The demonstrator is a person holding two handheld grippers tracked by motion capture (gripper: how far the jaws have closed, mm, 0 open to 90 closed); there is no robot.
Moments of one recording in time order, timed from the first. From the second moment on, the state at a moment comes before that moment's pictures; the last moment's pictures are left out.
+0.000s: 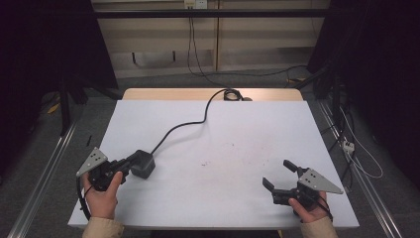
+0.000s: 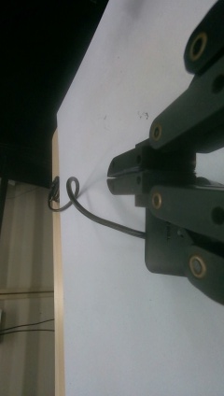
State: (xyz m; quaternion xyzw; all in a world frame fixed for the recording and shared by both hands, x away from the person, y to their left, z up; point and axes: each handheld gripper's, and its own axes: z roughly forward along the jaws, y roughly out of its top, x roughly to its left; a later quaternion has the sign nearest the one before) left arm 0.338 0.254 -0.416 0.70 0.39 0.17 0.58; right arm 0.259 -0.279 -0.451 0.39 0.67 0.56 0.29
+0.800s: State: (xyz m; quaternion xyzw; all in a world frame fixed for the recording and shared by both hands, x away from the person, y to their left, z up) left arm 0.343 0.256 -0.420 0.71 0.40 0.17 0.56; right arm 0.258 -0.280 -0.451 0.39 0.67 0.56 0.29
